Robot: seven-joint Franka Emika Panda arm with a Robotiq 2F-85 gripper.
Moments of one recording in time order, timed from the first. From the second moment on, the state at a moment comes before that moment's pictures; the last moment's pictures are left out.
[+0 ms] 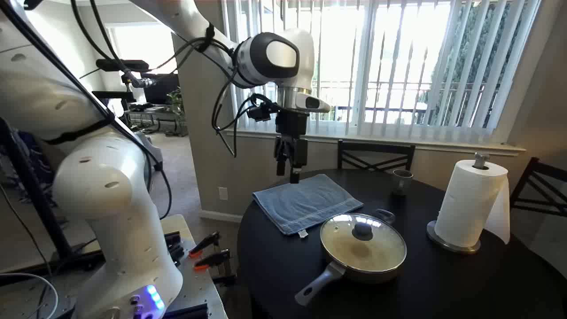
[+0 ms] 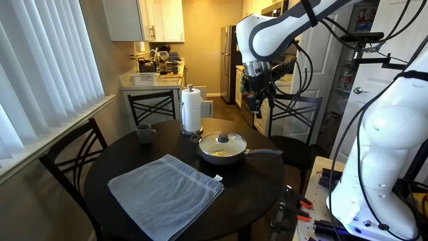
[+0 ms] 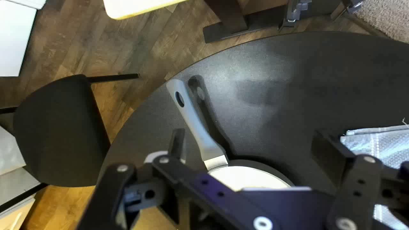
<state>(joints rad) -0.14 -0.40 0.05 -2.55 -0.22 1.93 0.24</state>
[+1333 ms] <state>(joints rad) -0.10 -0.10 0.01 -2.42 -0.12 2.16 0.24</state>
